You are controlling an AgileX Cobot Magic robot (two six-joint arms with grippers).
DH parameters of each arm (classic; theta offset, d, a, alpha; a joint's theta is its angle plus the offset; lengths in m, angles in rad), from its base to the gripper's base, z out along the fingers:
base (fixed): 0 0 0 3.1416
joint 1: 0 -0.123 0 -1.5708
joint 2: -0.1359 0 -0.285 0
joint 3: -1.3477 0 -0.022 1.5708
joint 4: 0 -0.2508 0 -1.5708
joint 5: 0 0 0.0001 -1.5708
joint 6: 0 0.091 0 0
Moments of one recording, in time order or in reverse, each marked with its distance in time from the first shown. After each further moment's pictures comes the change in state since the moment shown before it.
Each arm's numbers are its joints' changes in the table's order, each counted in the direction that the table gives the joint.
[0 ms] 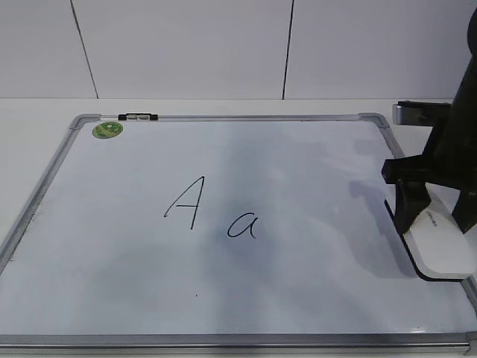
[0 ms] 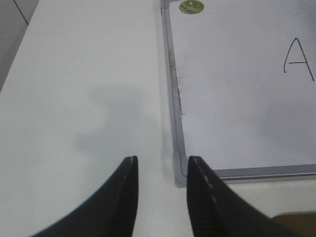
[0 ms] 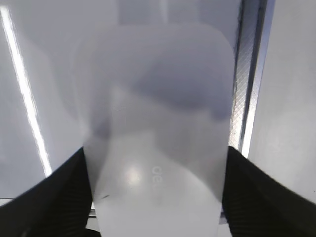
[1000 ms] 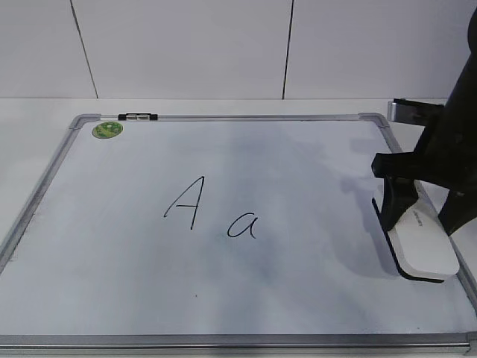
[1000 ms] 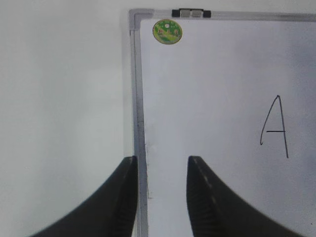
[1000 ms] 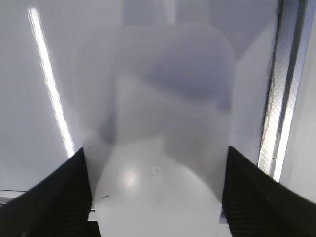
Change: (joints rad) left arm 0.000 -0.911 0.516 0.152 0.155 0.000; right arm 0.000 0.000 0.000 -0.088 0.002 -0.001
